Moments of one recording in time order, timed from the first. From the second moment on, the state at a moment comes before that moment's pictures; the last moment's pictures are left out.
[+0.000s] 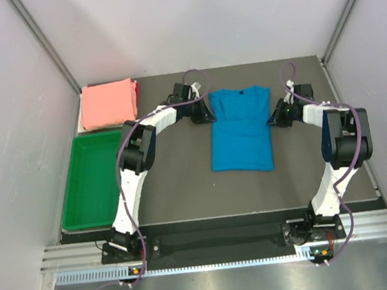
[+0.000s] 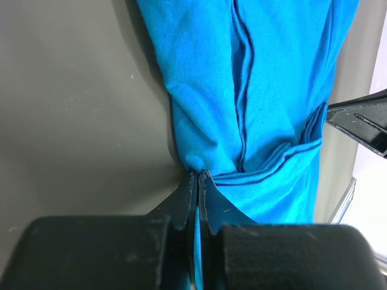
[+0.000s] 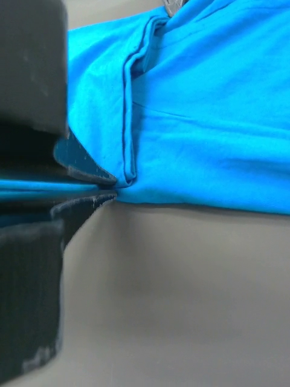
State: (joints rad) left arm -0.42 2.45 1.88 -0.19 0.58 -0.63; right arm -0.07 1.90 1.11 -0.12 -0.43 0.35
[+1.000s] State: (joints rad) left arm -0.34 2.30 1.75 -0.25 0.57 -0.68; right arm -0.11 1.60 0.93 -0.19 -0.34 0.51
